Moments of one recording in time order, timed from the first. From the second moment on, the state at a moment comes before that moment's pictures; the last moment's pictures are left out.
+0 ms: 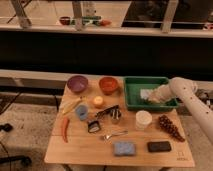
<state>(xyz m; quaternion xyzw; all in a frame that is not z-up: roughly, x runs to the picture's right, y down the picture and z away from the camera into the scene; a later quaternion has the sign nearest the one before) 0.321 0.051 0.909 -0.15 -0.11 0.22 0.96</state>
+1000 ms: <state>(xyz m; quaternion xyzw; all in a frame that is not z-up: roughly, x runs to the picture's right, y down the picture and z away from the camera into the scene) 0.376 0.061 0.944 -0.17 -0.02 0.29 0.94</state>
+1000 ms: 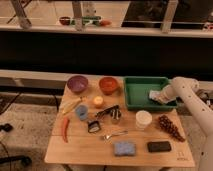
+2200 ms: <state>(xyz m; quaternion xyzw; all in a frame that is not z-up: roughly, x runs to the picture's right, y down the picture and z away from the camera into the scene) 0.389 0.004 0.988 -0.14 -0.04 0.25 0.96</state>
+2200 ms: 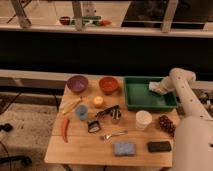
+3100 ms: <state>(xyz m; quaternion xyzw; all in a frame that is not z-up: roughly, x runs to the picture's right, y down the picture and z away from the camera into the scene) 0.298 0.006 1.002 -0.15 -0.12 0.20 0.96</state>
